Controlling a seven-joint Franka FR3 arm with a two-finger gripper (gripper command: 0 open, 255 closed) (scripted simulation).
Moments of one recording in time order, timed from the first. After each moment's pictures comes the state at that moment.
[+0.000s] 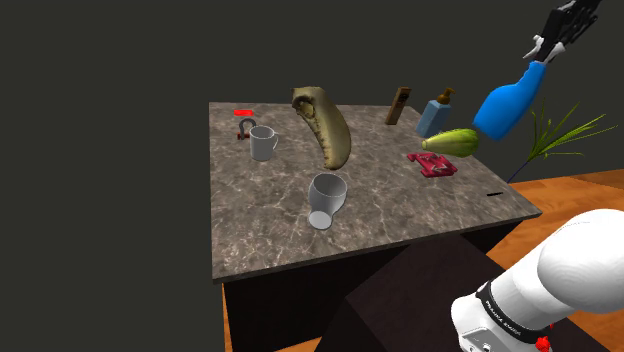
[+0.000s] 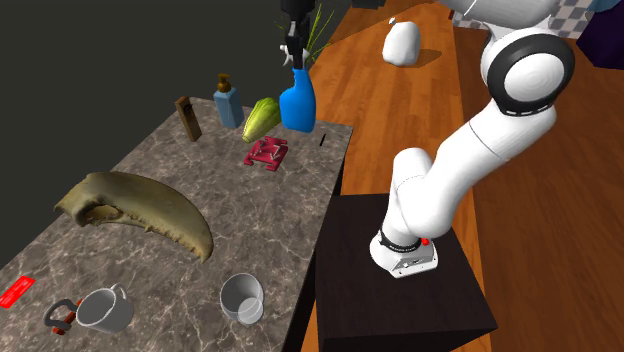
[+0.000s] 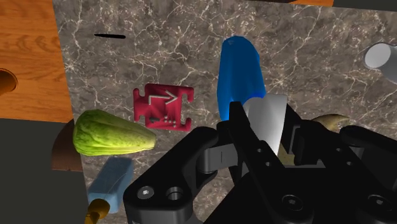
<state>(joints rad) -0.10 -0.50 -0.40 -1.77 -0.19 1.31 -0.24</state>
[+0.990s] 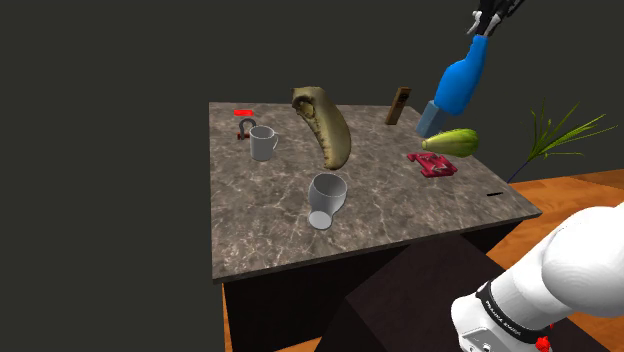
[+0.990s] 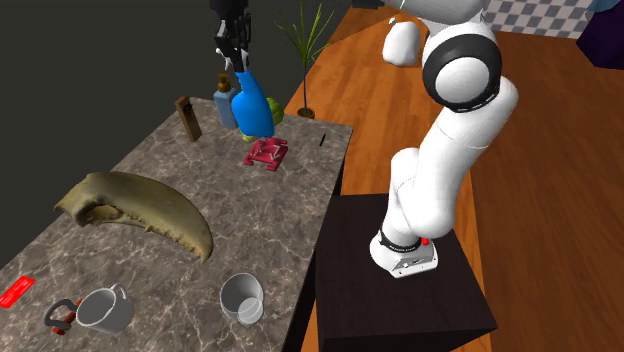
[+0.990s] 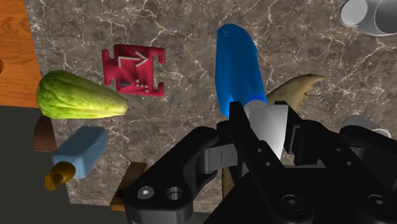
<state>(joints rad) -0.02 -0.17 -0.35 -1.44 -0.06 1.28 -0.13</state>
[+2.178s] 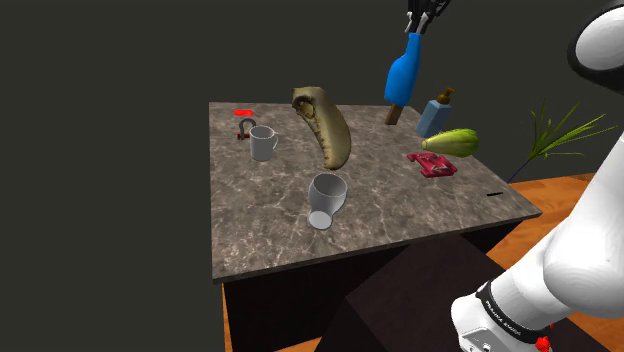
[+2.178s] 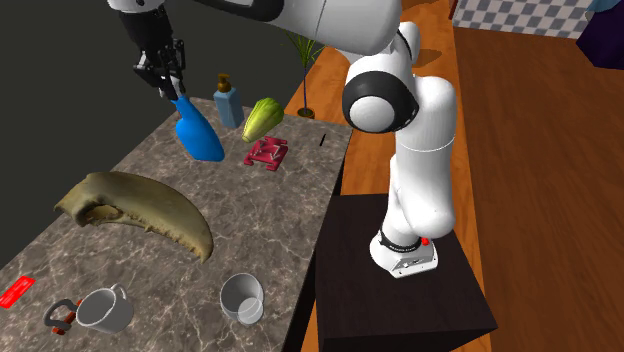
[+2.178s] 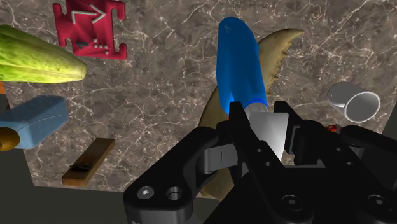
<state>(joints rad) 0.01 0.24 -0.32 -1.04 0.08 1.27 -0.03</state>
